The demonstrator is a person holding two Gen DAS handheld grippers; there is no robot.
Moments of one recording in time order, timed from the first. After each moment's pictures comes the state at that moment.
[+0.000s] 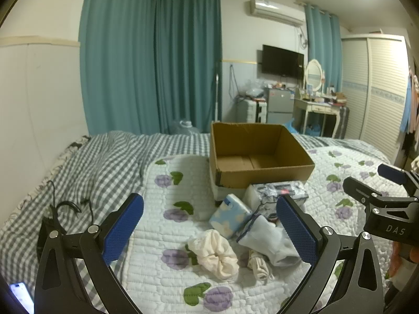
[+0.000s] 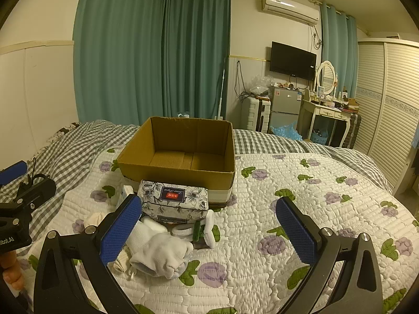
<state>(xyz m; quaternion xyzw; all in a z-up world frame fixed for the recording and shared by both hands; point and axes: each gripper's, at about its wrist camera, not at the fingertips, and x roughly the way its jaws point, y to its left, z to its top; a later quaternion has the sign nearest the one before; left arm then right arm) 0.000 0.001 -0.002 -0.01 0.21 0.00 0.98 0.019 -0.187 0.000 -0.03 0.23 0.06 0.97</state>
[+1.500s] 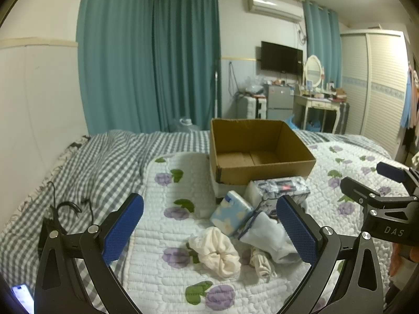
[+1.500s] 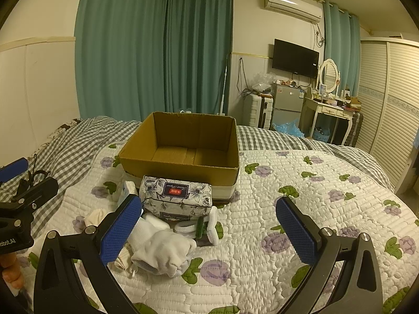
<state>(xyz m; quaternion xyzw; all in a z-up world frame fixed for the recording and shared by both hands) -0.001 0.007 -0.013 0.00 0.22 0.00 0.98 0.021 -0.184 -0.007 -0.03 0.24 0.06 0.97</state>
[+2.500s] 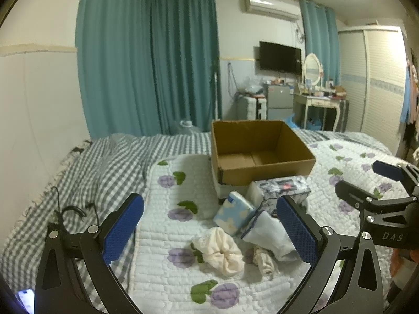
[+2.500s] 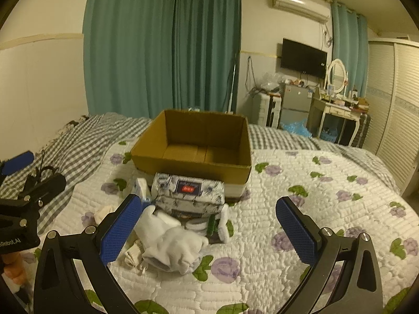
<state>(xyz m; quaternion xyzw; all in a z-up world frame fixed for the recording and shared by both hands) -0.004 0.004 -0.009 0.02 0.22 0.01 0.98 0.020 -0.173 -0.007 -0.04 0.25 0.08 0.96</state>
